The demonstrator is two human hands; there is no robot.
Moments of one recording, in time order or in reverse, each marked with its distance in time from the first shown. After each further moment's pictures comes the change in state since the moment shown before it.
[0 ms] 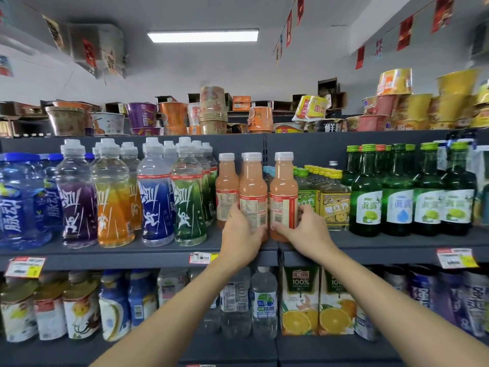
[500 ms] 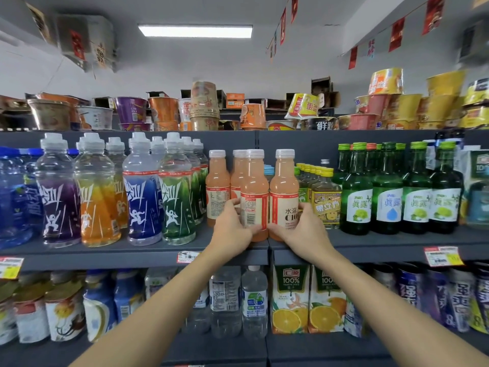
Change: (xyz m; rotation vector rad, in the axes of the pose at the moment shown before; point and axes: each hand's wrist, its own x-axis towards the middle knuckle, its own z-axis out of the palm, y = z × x) left_hand 0.013 -0.003 0.002 -0.126 -0.151 -0.056; right_hand -0.005 0.013 -0.012 -0.030 -0.012 0.018
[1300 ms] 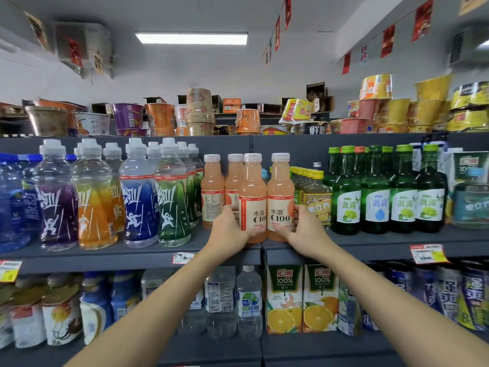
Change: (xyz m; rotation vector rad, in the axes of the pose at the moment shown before) left_hand -0.004 0.009 0.003 0.017 -0.021 -0.008; right_hand 0.005 0.009 -0.019 0.079 -0.133 -0.041
